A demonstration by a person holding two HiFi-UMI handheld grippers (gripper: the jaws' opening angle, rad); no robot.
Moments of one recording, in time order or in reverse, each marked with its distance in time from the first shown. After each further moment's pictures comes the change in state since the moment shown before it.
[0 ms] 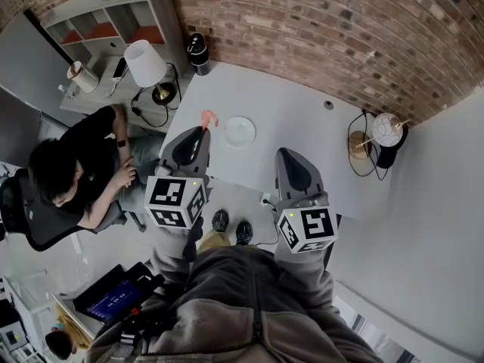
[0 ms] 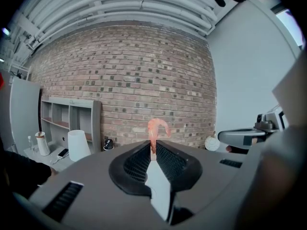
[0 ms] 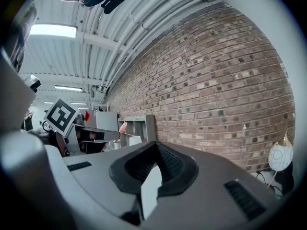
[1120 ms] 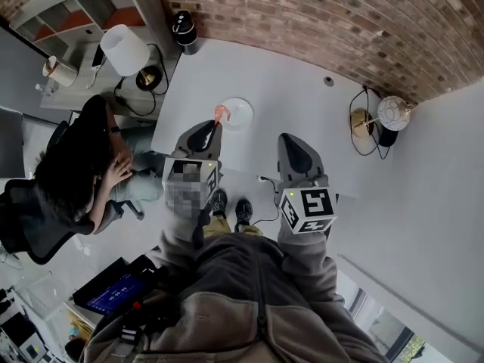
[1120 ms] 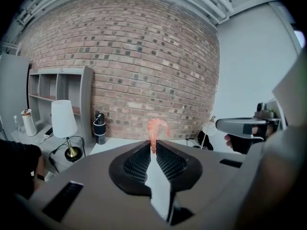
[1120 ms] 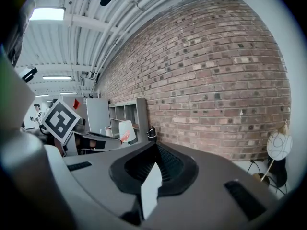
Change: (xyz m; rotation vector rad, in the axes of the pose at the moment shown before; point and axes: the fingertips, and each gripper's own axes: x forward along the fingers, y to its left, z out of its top) left arm 0.073 0.014 -0.092 -0.080 0.226 -0.108; right arm 0.051 -0.025 -0.058 0.018 0.173 -0.097
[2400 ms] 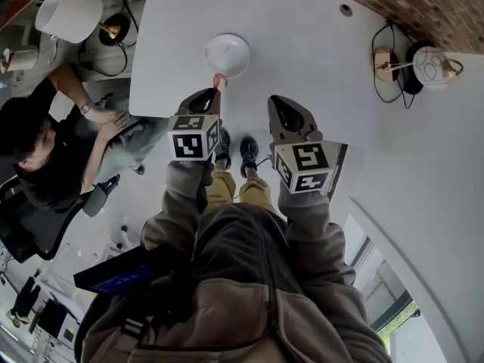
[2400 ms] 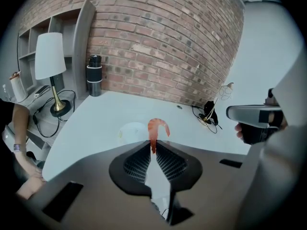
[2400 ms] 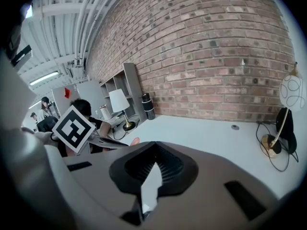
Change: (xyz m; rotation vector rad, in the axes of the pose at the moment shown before) left arm 0.110 0.029 -0.180 -0.112 0.392 -0.021; right arm 0.070 -0.025 -0.154 0.132 0.309 0.013
